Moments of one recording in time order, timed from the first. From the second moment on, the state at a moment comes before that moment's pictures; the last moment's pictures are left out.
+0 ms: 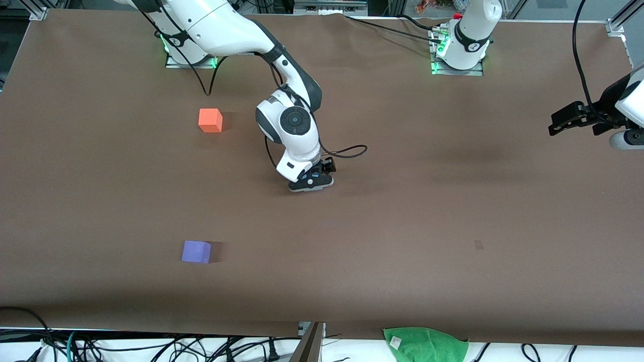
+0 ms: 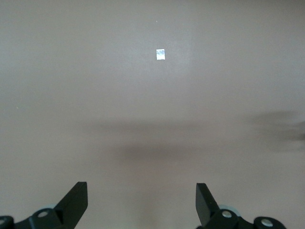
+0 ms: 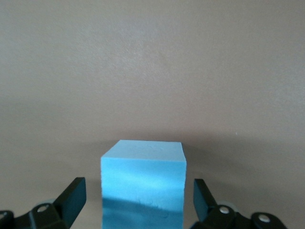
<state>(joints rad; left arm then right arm) -0.03 0.06 0.04 -1.54 -0.01 1.52 -0.04 0.70 0.77 0.05 -1.54 -0.05 2.40 0.60</state>
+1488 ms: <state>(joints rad) -0.03 0.06 0.04 -1.53 -0.01 1.52 -0.04 0.31 0.62 0.02 -1.50 -0.04 2.02 0.28</state>
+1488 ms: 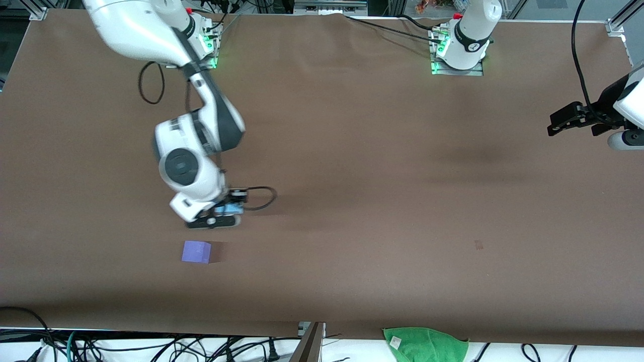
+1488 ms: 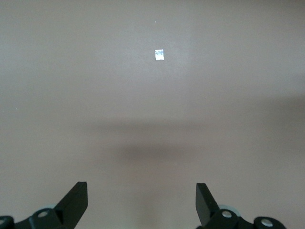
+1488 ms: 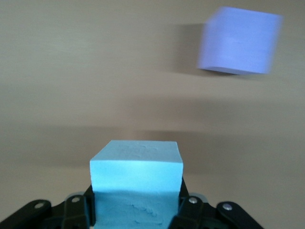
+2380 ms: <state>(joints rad) -0.03 0.08 0.04 -1.53 -0.01 1.52 -0.04 0.23 0.43 0.03 -2.04 -0.04 2.41 0.25</state>
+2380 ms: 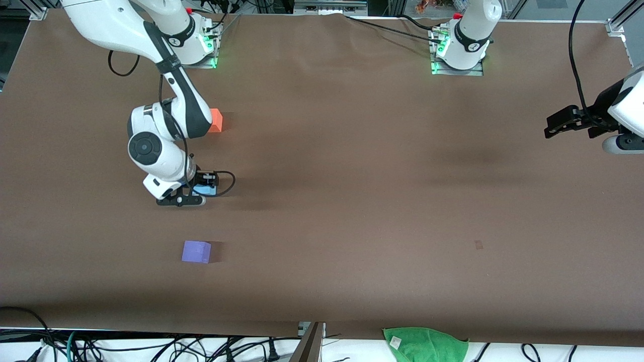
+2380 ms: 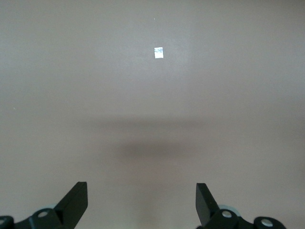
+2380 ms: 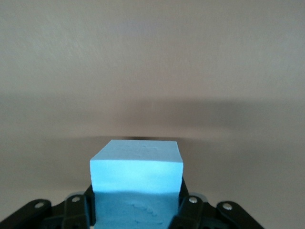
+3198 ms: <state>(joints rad) -0.03 0.08 0.04 -1.53 -0.01 1.52 -0.04 0.23 0.41 0.01 -2.16 -0.04 2.55 0.26</state>
